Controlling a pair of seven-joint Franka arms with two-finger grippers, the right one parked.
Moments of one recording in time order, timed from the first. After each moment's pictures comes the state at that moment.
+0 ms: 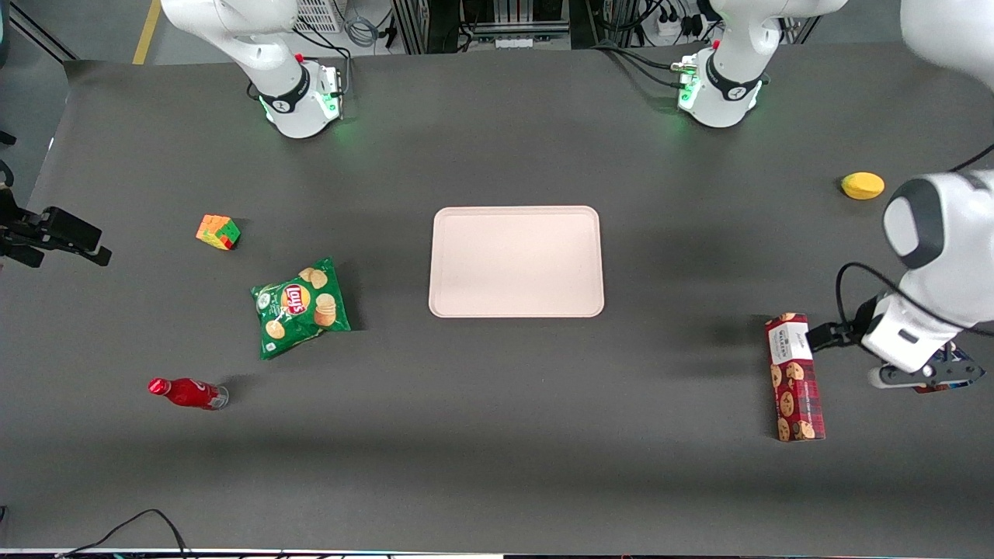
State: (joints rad) arm -0.03 0.37 0.08 -1.74 0.01 2.17 -0.03
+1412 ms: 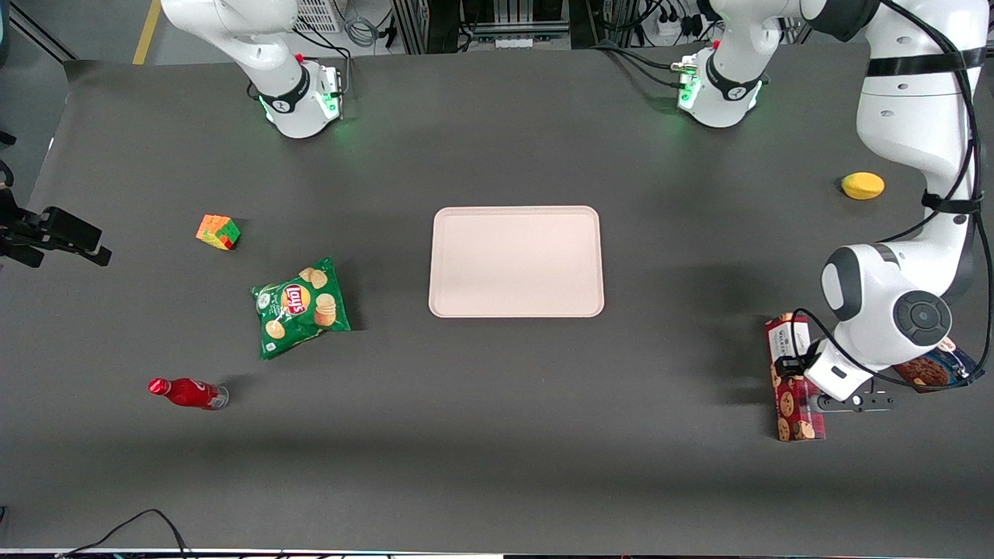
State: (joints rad) arm -0.02 0.62 0.08 -1.74 0.00 2.41 0.01
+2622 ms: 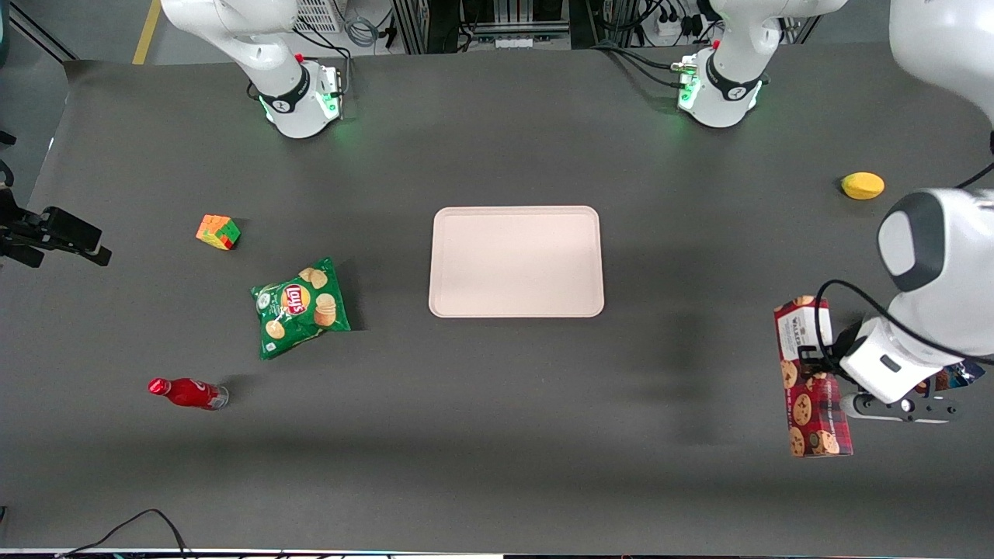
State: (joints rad) arm -0.03 0.45 -0.04 -1.41 -0.04 1.92 -0.01
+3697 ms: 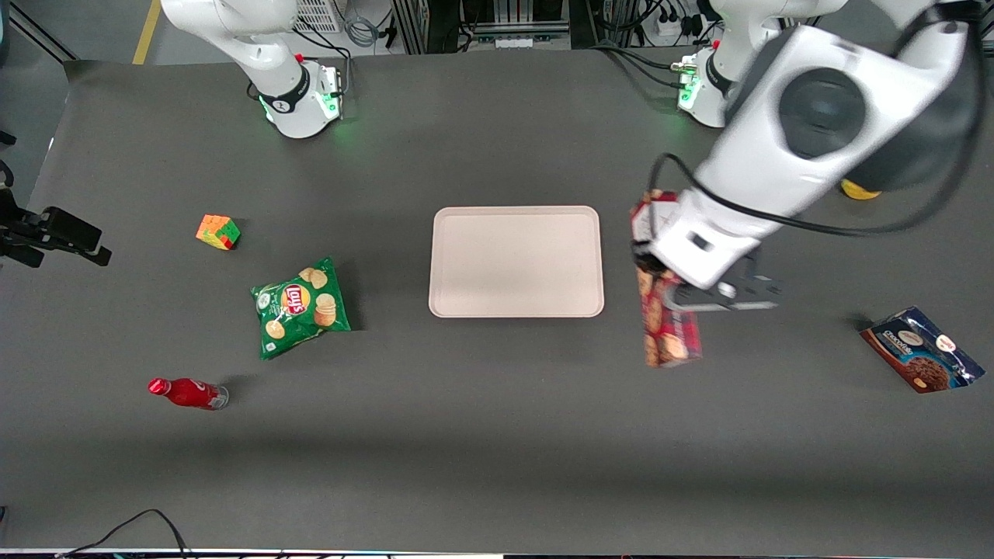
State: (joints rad) arm -0.05 0.35 -0.52 -1.33 0.12 1.65 -0.59
